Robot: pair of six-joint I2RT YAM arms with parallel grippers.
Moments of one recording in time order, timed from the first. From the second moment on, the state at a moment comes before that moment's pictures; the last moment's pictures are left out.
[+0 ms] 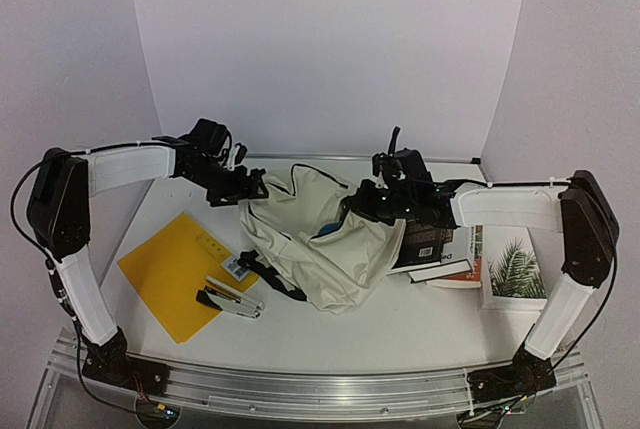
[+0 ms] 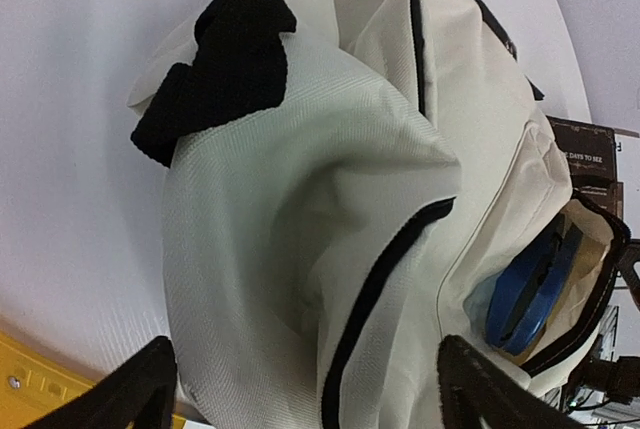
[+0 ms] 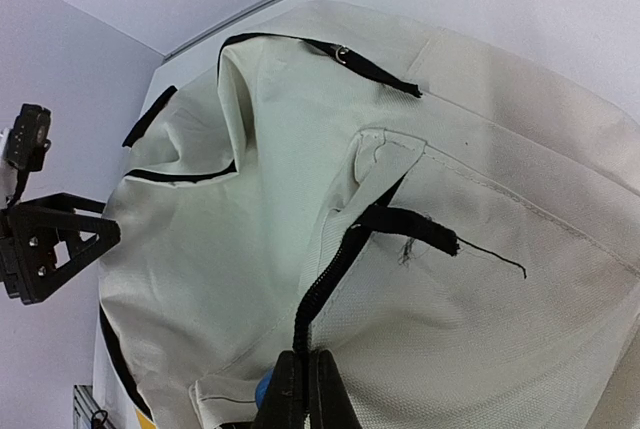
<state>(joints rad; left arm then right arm) -0.46 1.80 1.38 -0.49 0.30 -0.41 0.74 1.74 1.17 -0.01 0.00 0.79</state>
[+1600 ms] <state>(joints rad) -0.35 1.37 0.86 -0.22 0.18 -0.63 0.74 2.03 1.59 -0.14 -0.10 0.46</state>
